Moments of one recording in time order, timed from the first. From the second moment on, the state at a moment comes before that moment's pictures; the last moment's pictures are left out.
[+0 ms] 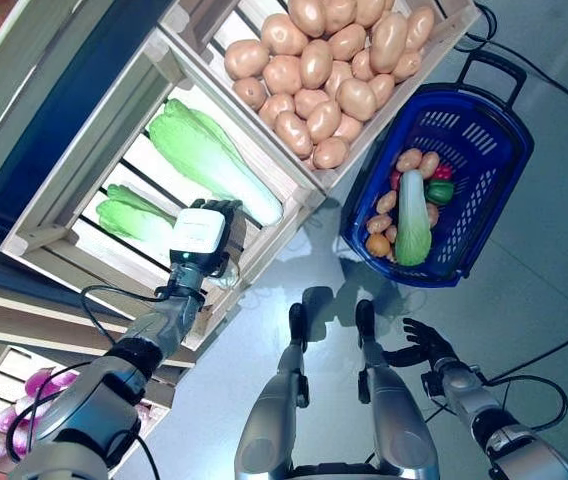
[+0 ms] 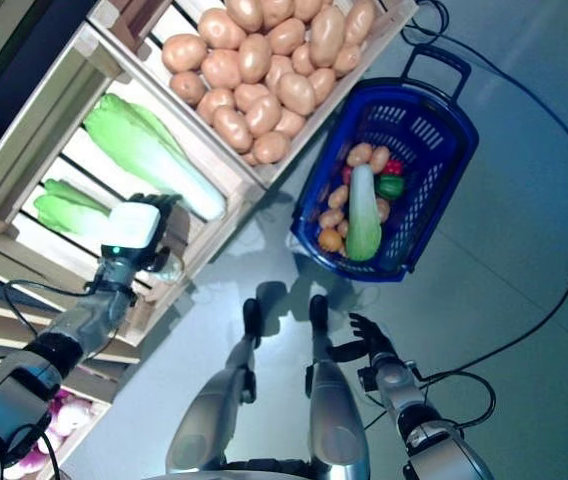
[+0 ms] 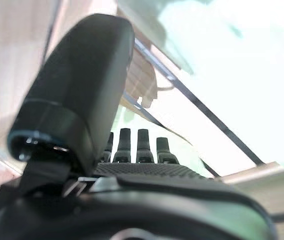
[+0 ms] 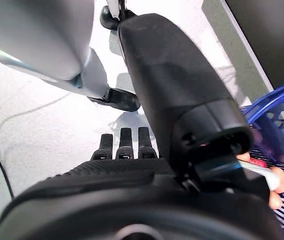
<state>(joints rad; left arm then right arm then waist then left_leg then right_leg) -0.61 0.69 -0.67 0.73 0.64 0.01 0.62 -0.33 -0.37 0.37 1.04 0.29 -0.09 -0.09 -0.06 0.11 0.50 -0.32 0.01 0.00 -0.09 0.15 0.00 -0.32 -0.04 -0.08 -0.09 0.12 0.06</state>
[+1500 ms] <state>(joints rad) -0.54 0.78 -0.54 0.76 0.92 0.06 1.02 -0.31 -0.38 0.32 0.83 0.40 -0.10 -0.18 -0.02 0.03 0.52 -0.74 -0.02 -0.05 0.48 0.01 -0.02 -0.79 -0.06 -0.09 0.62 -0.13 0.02</state>
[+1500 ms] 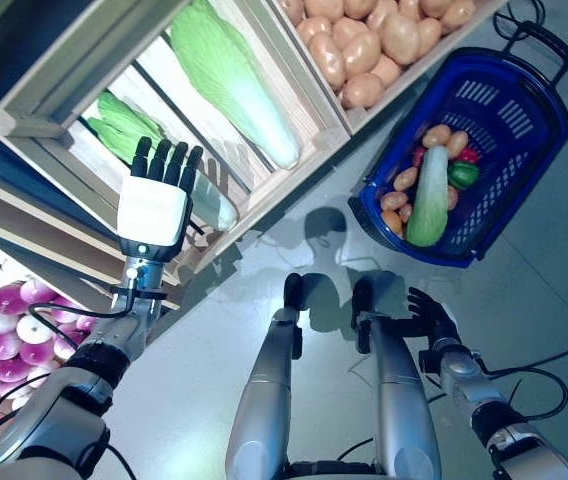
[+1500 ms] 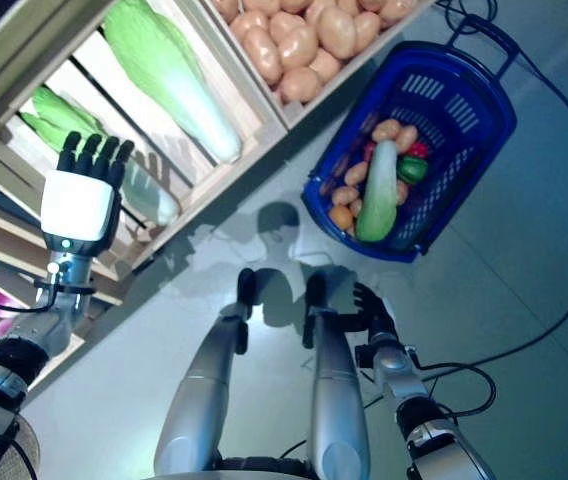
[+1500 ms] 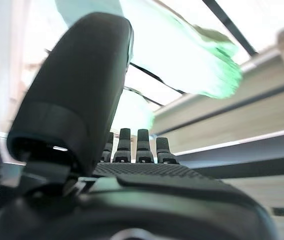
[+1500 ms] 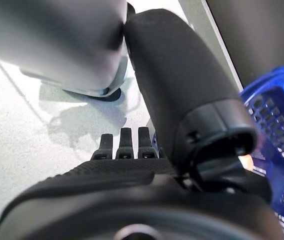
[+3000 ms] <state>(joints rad) -0.76 0.78 -0.66 1.04 0.81 0.13 0.90 -0.35 -0.39 0.32 0.86 0.40 -0.12 -0.18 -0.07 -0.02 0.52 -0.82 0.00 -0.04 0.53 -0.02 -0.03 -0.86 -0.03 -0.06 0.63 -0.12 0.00</state>
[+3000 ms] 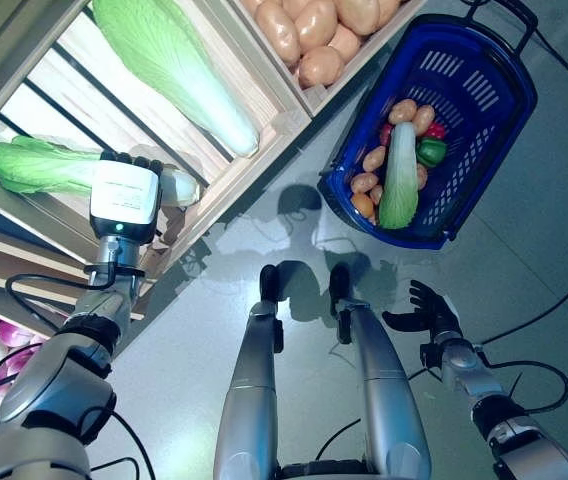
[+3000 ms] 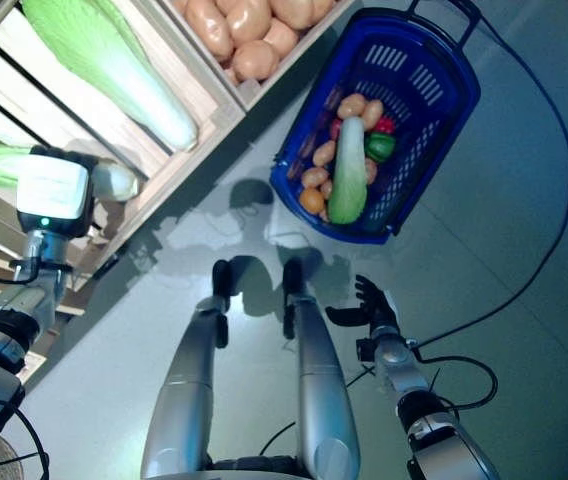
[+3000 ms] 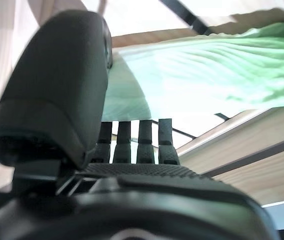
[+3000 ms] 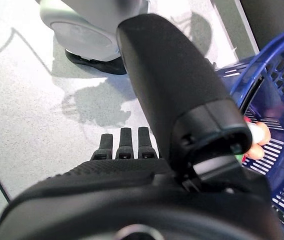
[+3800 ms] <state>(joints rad) -0.48 0.75 -0.34 0.69 0.64 -0.02 1.06 -0.20 -0.37 0.33 0.79 0.40 -0.15 -0.18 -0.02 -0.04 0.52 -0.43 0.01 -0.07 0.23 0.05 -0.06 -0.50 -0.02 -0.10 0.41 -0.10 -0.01</state>
